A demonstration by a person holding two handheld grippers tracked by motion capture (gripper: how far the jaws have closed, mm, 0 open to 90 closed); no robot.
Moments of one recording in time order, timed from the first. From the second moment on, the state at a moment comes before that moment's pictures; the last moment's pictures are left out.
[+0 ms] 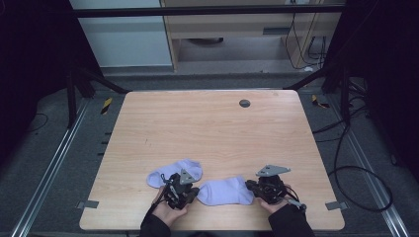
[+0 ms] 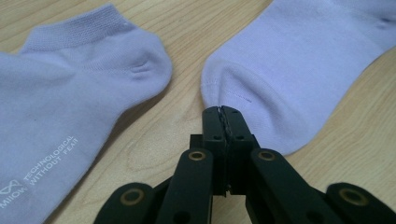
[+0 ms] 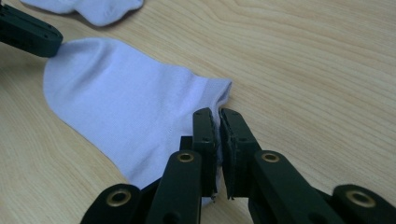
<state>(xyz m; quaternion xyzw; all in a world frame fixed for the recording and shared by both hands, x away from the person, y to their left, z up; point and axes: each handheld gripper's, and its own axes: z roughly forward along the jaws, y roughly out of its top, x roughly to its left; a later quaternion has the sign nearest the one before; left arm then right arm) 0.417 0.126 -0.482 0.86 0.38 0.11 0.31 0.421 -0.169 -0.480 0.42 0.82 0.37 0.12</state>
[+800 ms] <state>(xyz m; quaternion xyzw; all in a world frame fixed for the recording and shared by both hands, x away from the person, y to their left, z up) 0.428 0.208 -0.454 0.80 0.44 0.19 0.36 0.435 -0.156 -0.458 0.42 0.78 0.44 0.16</state>
